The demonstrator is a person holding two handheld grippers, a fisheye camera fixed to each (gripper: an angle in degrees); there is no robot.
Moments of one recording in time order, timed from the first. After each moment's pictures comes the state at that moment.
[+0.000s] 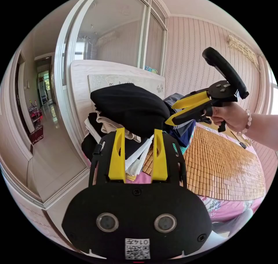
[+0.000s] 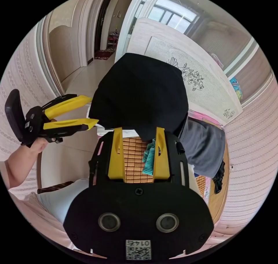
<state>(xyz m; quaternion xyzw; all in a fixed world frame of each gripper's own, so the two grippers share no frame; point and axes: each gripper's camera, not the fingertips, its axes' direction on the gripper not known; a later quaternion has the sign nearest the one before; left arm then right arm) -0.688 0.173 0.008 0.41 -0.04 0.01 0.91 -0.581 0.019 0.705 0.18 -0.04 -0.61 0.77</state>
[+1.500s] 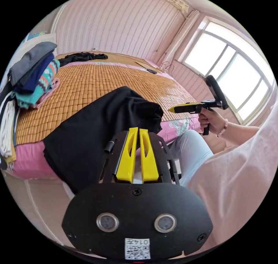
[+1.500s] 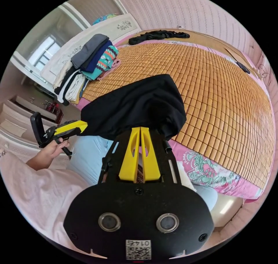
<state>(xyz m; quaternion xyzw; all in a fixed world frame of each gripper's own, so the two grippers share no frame) -0.278 0.232 0.211 0.11 0.23 0.34 0.90 0.172 0.122 0.772 0.07 -0.15 -0.09 0.98</state>
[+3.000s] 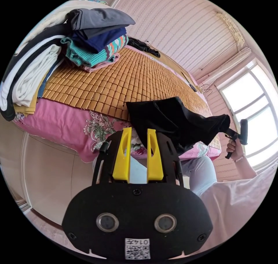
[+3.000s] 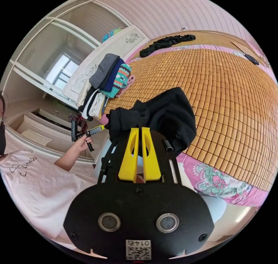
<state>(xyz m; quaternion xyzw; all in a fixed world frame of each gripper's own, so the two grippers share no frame) -0.399 0.105 0.302 0.06 0.21 0.15 0.96 0.288 0.141 0.675 0.09 -0.30 -0.08 0.95</state>
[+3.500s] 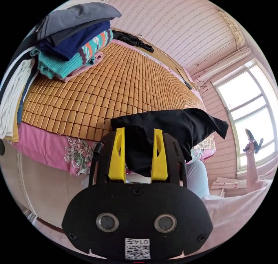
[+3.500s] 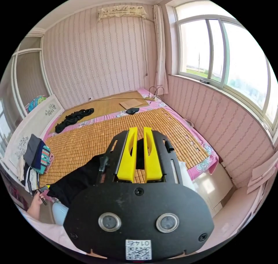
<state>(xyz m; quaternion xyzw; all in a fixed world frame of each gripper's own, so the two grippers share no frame) -0.324 0.050 0.309 0.02 0.22 0.19 0.96 0.506 0.250 0.437 0.34 0.10 0.23 0.90</state>
